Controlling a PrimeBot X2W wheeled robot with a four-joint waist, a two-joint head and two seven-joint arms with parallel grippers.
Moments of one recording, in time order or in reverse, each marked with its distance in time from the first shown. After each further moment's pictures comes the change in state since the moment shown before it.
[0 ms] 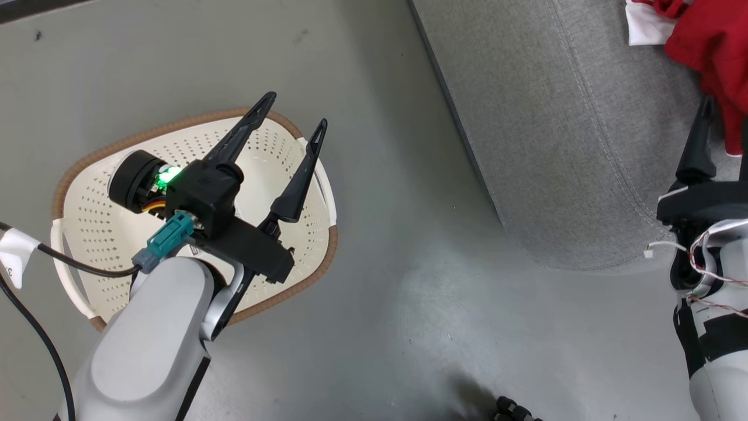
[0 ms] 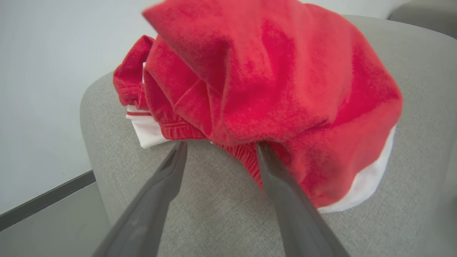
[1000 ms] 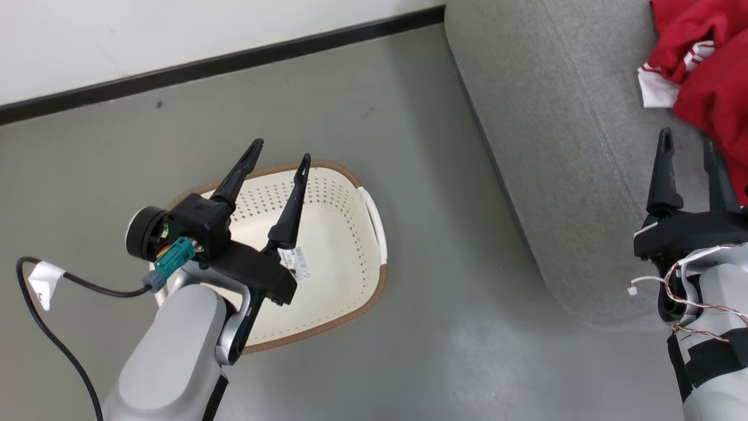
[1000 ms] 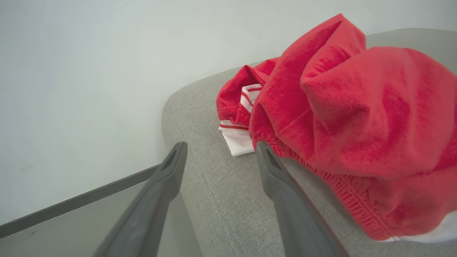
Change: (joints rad) left arm 0.063 -0.085 0.046 0.184 -0.063 0.030 -0.080; right arm 0.067 0.005 0.045 0.018 -0.095 0.072 0.000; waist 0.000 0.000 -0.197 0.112
